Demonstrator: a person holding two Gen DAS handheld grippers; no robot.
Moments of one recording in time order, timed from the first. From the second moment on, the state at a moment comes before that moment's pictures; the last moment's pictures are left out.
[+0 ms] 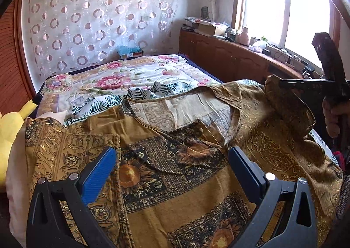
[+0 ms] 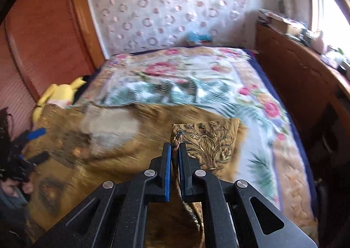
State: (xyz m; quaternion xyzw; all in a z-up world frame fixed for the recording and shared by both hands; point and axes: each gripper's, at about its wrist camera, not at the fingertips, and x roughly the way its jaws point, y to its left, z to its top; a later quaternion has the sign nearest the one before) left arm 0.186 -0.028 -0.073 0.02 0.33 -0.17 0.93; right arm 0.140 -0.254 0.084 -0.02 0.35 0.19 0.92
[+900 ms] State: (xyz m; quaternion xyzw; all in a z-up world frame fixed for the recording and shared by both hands) left arm 0.186 -0.023 -0.075 0.01 0.32 -0.16 0.93; right arm 0.201 -0.277 0.045 -0.06 0.42 0.09 0.90
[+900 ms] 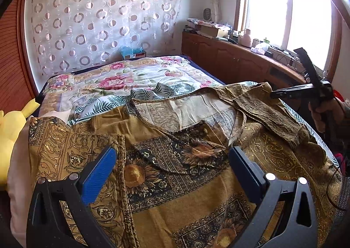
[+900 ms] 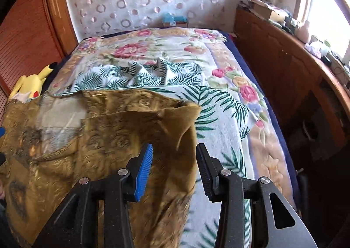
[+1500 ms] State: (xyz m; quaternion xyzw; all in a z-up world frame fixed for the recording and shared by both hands) left arm 0.185 -0.024 -0.085 0.02 0.33 -0.16 0.93; right arm 0.255 -0.267 0.050 -0.08 0.39 0.08 0.92
